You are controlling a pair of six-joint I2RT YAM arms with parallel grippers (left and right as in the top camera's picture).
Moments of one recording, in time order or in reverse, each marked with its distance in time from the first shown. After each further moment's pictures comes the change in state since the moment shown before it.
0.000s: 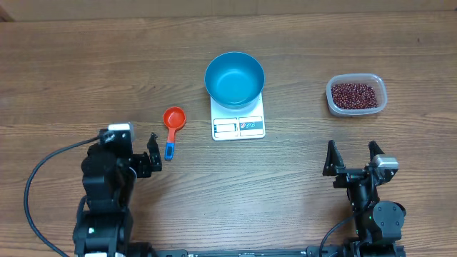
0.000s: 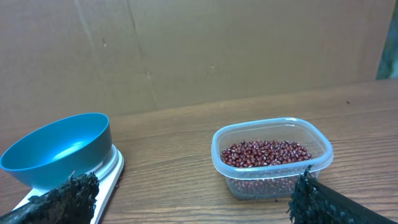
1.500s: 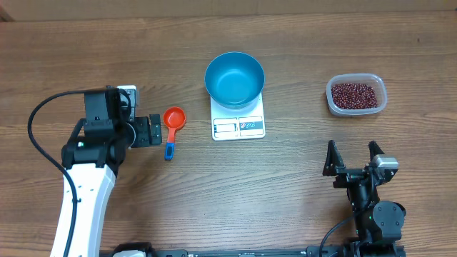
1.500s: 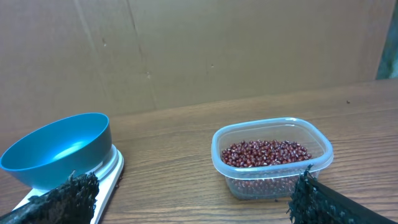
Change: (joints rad) left arm 0.000 0.581 0.490 -0.391 0.027 0.001; right arm 0.000 0.000 0.000 0.000 0.000 0.001
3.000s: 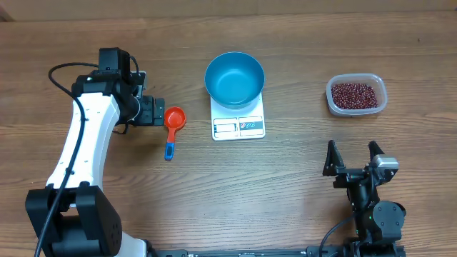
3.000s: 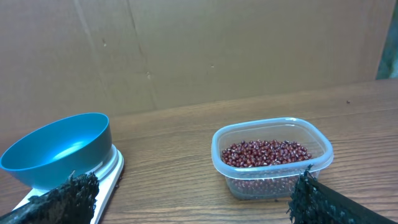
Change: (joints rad) left arm 0.000 0.446 0.354 -0.251 0.010 0.025; right arm 0.000 0.000 0.000 0.000 0.000 0.000
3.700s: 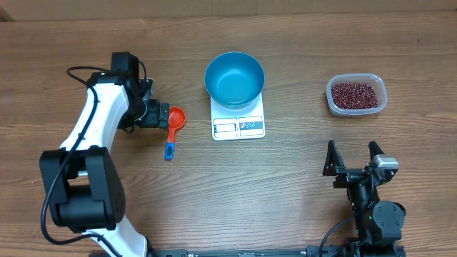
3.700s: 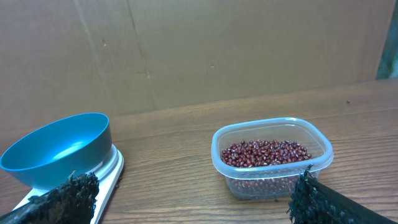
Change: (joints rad) left arm 0.000 0.191 0.001 0.068 0.000 0.026; right arm 0.000 0.000 0.000 0.000 0.000 0.000
